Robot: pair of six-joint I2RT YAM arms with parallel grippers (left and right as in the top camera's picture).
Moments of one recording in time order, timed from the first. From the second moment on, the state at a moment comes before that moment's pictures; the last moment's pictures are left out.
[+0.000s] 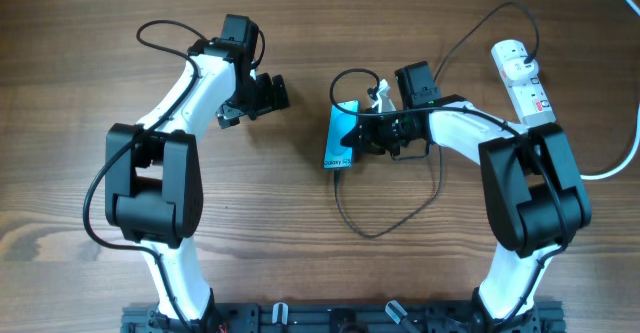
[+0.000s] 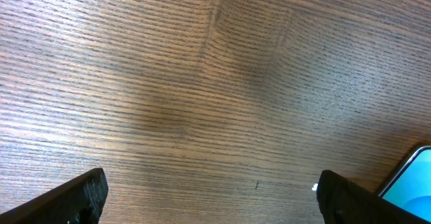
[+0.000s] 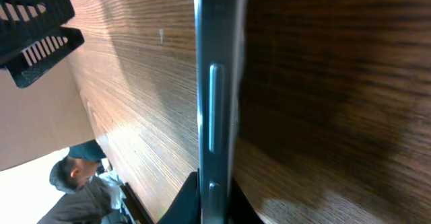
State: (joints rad) left arm -0.20 2.05 1.51 -0.88 0.10 -0.47; right arm 0.30 2.00 1.08 -0.31 -0.82 0.50
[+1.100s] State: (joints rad) left arm -0.20 2.05 1.51 -0.88 0.09 -0.47; right arm 0.30 1.97 1.15 -0.46 -0.65 0.56
